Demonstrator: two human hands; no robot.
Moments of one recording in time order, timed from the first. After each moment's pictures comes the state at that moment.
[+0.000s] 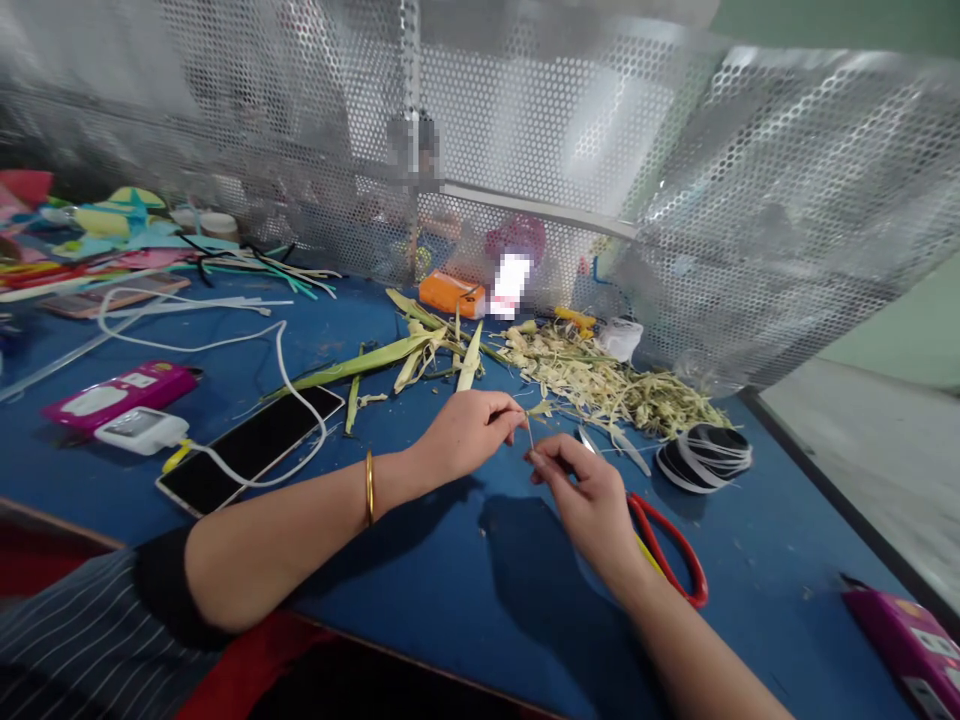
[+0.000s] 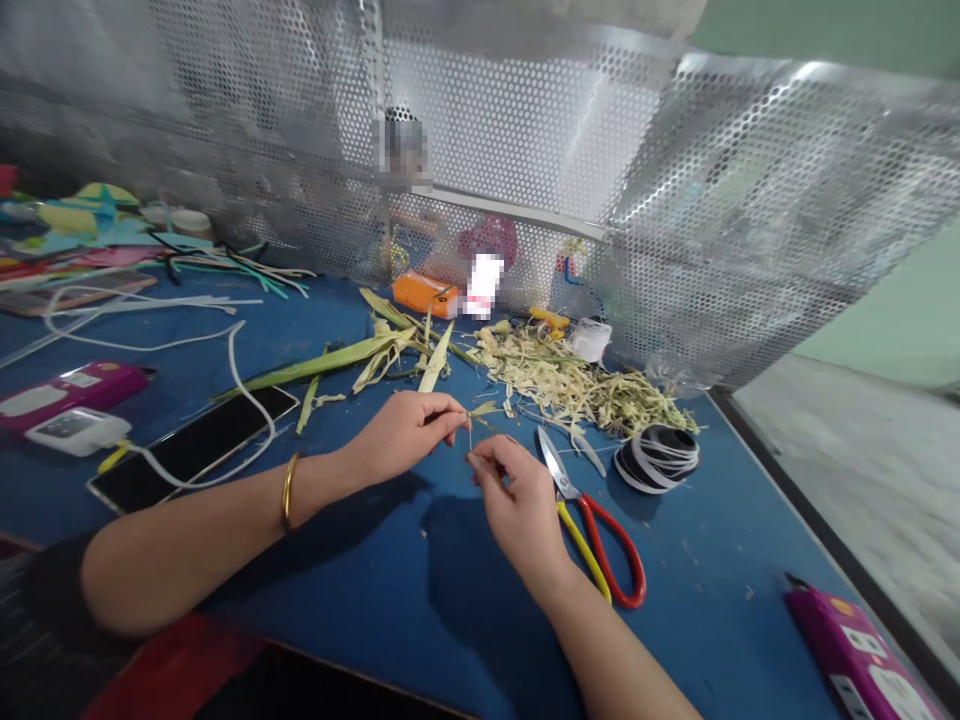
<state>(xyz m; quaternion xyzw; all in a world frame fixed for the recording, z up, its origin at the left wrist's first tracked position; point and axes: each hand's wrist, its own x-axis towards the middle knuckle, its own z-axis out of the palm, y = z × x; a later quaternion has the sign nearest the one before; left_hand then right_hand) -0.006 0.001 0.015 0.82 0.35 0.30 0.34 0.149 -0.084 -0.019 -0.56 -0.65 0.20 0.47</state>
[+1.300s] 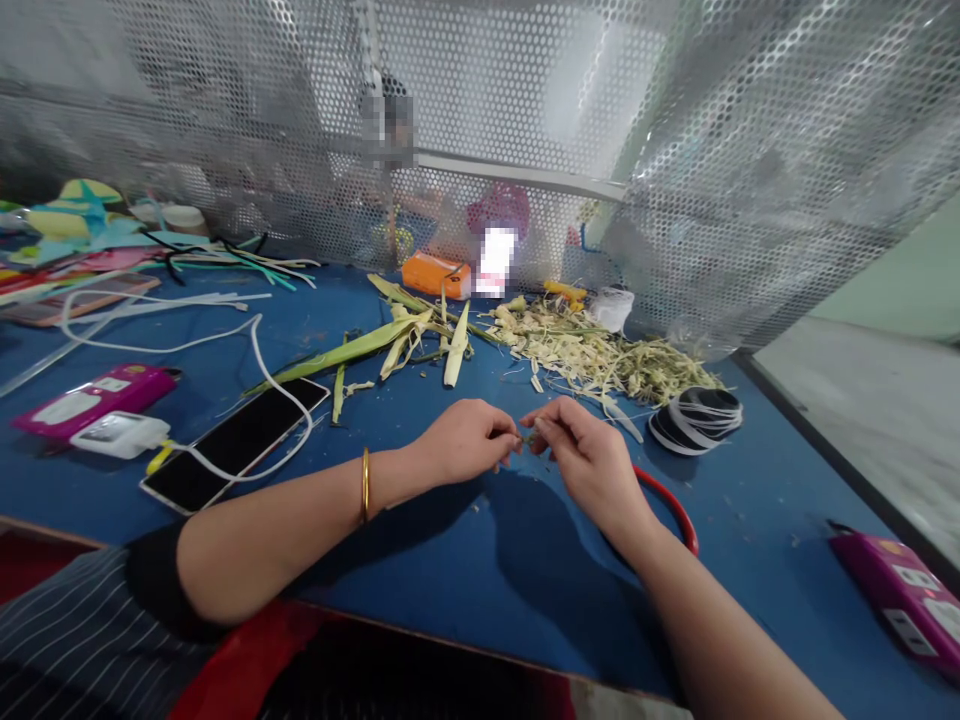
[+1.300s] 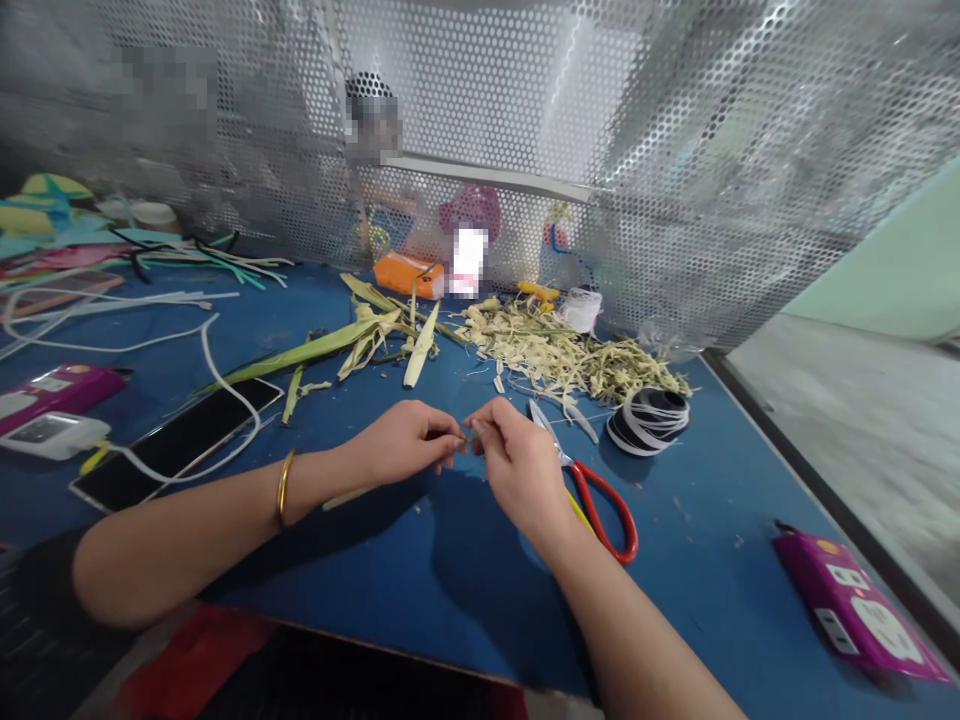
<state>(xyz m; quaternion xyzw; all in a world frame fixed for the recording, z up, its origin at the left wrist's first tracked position) 0.002 -0.008 0.001 0.86 0.32 0.13 0.38 0.162 -0.086 -0.009 -0.61 -0.65 0.22 0.41</state>
